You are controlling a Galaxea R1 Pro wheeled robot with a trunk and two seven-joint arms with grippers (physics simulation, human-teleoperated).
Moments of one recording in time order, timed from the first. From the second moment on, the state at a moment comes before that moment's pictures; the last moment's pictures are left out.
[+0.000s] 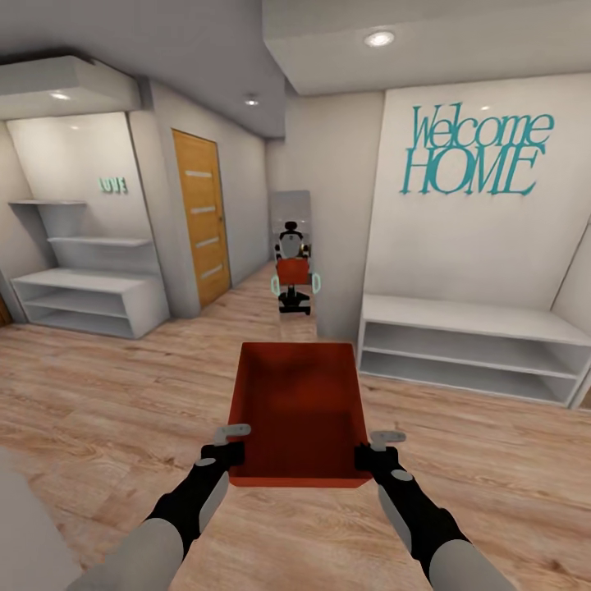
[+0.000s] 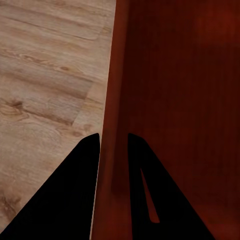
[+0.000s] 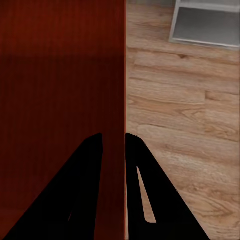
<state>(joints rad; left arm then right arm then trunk) -0.65 -0.13 -0.04 -0.47 0.07 0.12 0.19 -0.57 0.06 0.10 -0.56 -0.08 0.06 -0.08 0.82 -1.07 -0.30</state>
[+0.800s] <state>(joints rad) -0.65 -0.13 -0.04 -0.47 0.07 0.12 0.19 -0.57 0.06 0.10 -0.56 -0.08 0.06 -0.08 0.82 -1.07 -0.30</state>
